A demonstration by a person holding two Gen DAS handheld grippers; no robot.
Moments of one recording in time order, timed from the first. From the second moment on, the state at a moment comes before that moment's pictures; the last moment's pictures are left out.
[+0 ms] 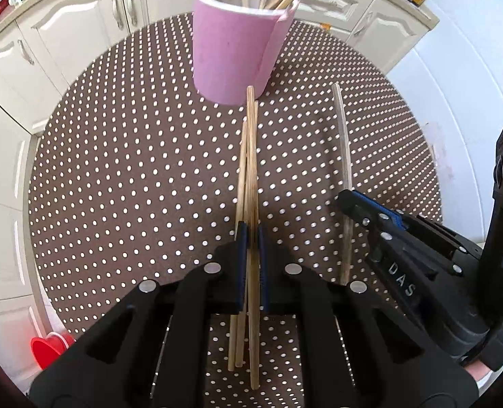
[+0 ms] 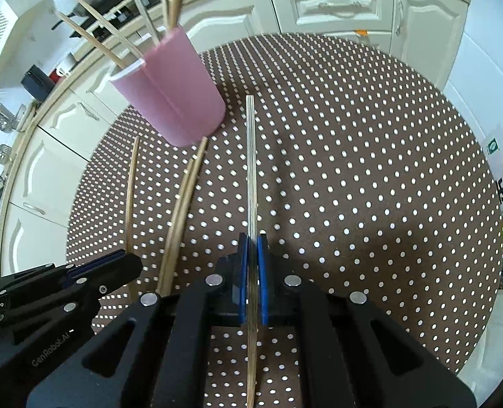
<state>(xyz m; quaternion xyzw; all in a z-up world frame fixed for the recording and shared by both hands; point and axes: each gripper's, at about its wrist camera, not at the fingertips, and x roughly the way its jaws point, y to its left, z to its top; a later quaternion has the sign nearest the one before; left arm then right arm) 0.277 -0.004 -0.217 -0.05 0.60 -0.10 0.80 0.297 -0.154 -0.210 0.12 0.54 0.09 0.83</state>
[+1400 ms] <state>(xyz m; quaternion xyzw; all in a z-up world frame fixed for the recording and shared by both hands) 0.254 0.001 -0.087 -0.06 0.43 -0.05 0.90 0.273 -0.176 -0.074 0.14 0.36 0.14 0.91</state>
